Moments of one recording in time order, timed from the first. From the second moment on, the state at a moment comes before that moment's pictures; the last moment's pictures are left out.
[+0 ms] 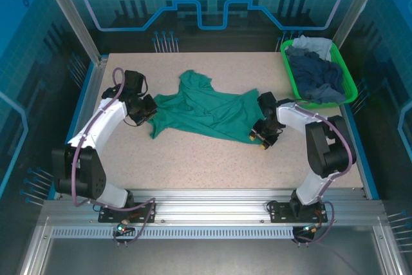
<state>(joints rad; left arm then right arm) -0.08 1.48 1.18 -0.84 0.13 -0.80 0.27 1.73 1.03 -0.82 -0.20 1.04</state>
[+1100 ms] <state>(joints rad) -0.08 0.97 0.99 -1.03 0.12 -0.99 0.24 1.57 1.23 -1.16 -0.03 0.78</state>
